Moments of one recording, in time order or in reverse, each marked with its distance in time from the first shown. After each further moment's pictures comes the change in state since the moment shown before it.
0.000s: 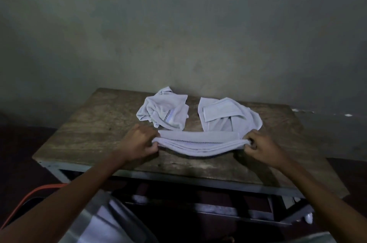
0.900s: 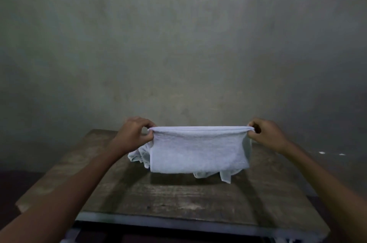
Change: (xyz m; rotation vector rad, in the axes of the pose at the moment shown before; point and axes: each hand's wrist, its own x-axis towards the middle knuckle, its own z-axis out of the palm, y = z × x) left_hand 0.090 0.010 -0.103 -0.041 0.266 -0.090; right_hand 0.049 -0.043 -0.152 -0.006 0.196 0.133
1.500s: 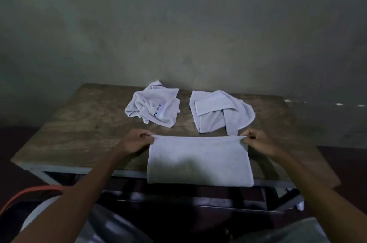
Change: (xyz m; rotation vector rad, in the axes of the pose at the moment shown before) left_hand -0.113 -0.026 0.123 -0.637 -0.462 -0.837; right_hand -0.070 0.078 0.152 0.387 -0.370 0.383
